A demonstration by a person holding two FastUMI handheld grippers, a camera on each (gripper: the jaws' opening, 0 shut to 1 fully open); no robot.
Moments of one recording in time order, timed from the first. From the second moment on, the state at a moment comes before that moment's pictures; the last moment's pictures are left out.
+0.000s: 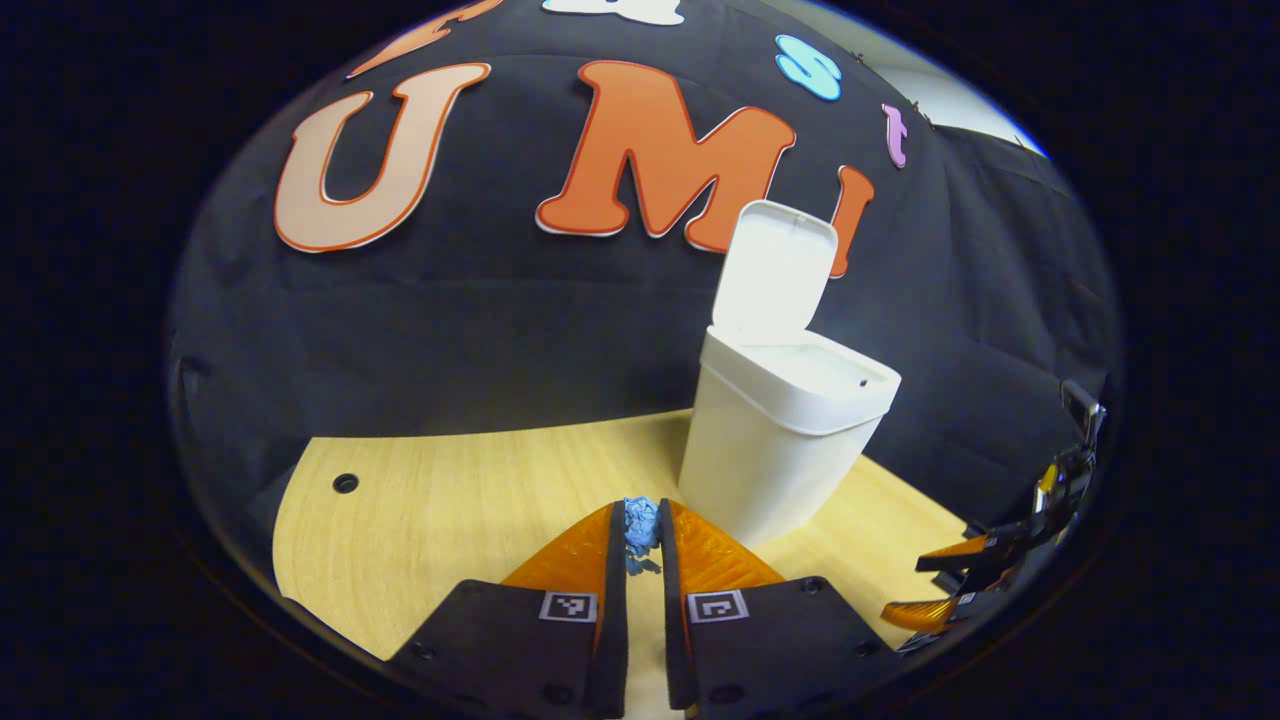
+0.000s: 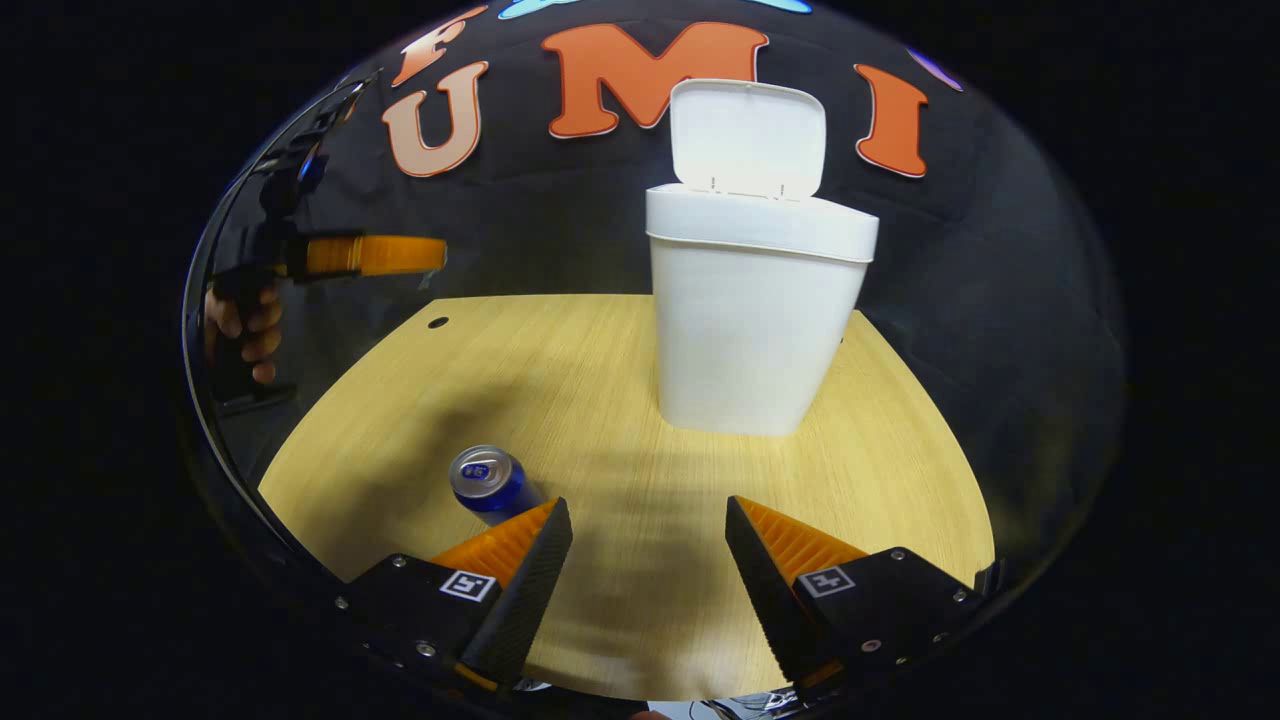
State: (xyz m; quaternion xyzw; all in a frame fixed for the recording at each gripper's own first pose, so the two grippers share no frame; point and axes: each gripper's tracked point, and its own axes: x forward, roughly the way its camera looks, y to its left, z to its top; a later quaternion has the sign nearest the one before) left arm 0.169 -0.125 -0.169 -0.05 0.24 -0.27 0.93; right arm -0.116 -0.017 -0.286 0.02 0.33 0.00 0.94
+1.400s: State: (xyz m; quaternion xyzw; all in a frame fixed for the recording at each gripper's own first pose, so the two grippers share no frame) left arm 0.231 -0.341 -0.124 0.00 0.17 -0.36 0.92; right arm -0.161 -0.145 -0.313 0.08 0.34 -0.12 0.93
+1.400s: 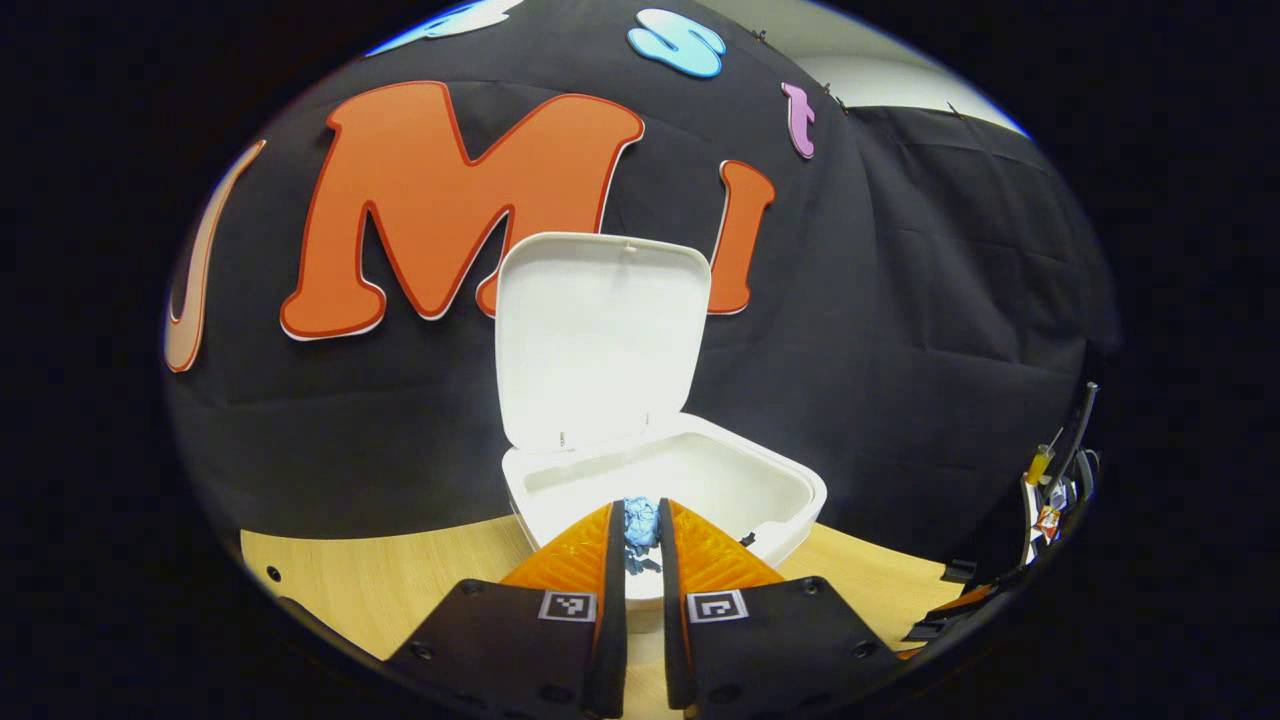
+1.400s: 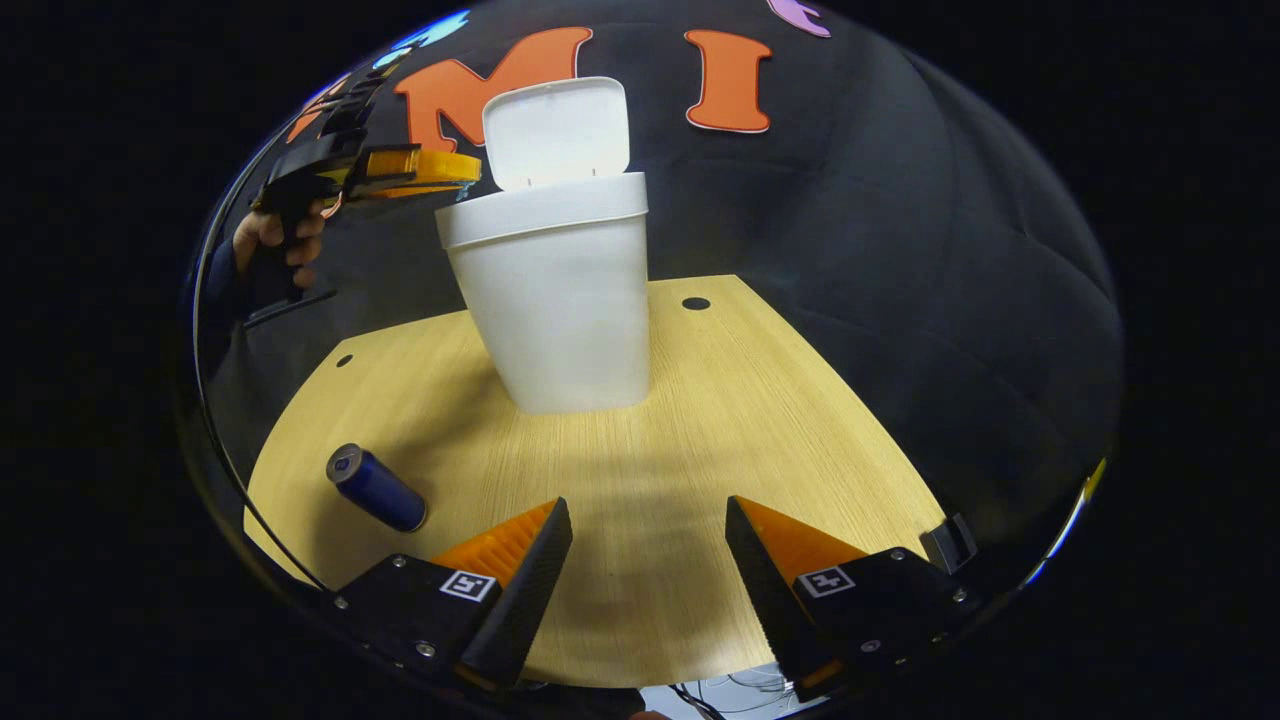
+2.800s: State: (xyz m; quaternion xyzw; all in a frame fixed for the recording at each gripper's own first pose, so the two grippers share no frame) left arm 0.197 -0.217 -0.113 0.01 0.15 -0.29 0.94; right arm -0.112 -0.042 -0.308 0.08 0.34 0.05 0.94
